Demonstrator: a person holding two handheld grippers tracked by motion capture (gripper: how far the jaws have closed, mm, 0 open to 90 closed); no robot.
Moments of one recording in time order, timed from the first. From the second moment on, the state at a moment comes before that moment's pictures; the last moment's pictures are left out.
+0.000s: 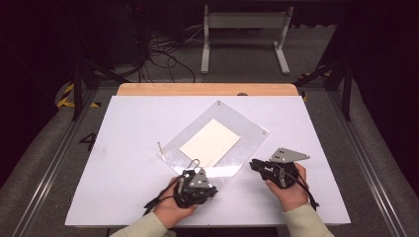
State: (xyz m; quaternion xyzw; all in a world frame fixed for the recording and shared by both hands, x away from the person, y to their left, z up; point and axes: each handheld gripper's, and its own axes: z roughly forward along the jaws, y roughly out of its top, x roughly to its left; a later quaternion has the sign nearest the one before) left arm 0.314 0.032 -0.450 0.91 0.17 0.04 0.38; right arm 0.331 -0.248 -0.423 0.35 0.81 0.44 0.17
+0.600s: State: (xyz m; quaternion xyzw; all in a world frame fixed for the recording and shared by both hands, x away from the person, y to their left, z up) left arm 0.334 0.147 -0.409 0.82 0.30 0.18 0.46; right arm 0.290 -0.196 -0.435 0.22 0.84 0.48 0.11
